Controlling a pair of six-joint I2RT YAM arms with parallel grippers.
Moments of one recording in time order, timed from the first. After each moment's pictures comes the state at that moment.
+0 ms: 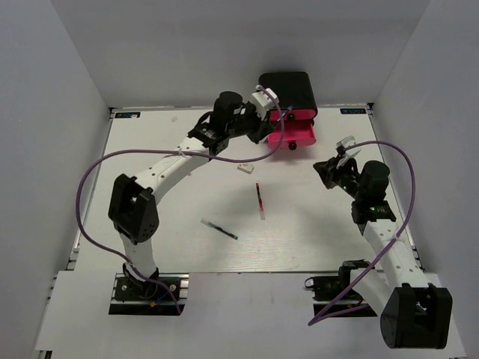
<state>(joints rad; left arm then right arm) -0.63 1.81 1.65 -0.13 0.38 0.12 0.04 0.93 0.54 0.20 -0.58 -0.09</state>
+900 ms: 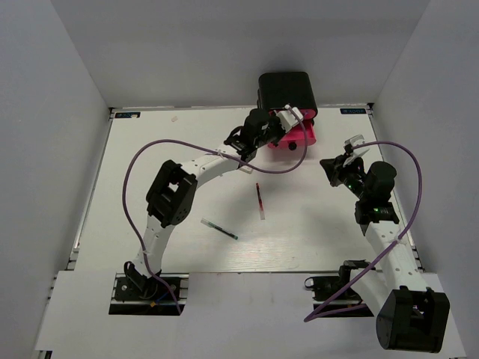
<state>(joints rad) -0.74 2.18 1.76 0.24 0.16 0.37 -0.02 0.90 0.54 0.23 -0.58 -0.07</state>
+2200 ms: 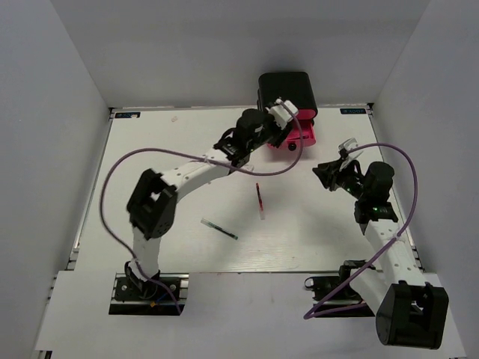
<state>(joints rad) -0.77 2.01 1.64 0.24 0.05 0.27 -0.03 0.92 0.53 0.22 -0.71 -0.12</state>
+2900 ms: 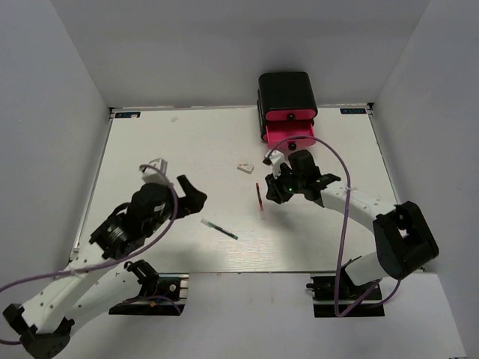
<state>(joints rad) -0.74 0.72 0.84 -0.62 -0.30 -0.74 0.53 1.43 0.82 -0.16 -0.40 -0.20</state>
